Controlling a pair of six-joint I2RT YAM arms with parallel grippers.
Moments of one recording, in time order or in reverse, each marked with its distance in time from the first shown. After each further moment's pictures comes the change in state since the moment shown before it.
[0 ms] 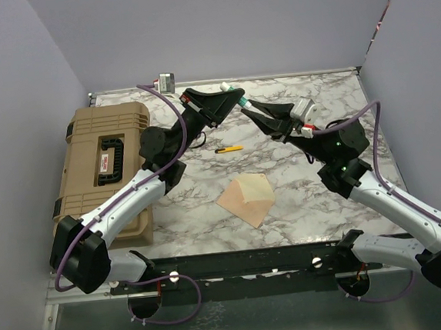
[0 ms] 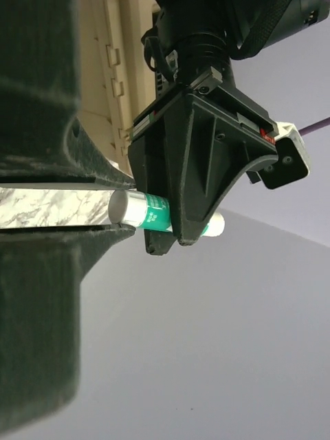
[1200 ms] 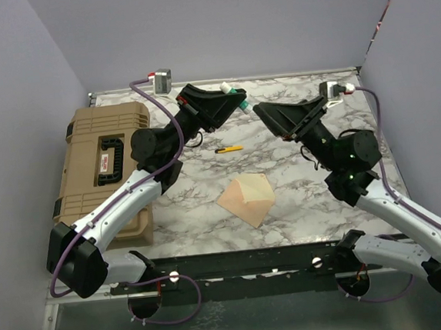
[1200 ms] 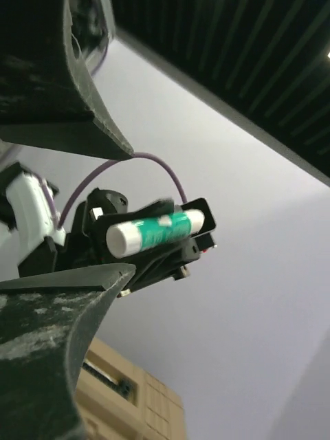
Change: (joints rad) left arm -0.002 -0.037 0.048 0.033 0.127 0.122; right arm 0.010 -0.051 -0.095 0.142 0.235 1.654
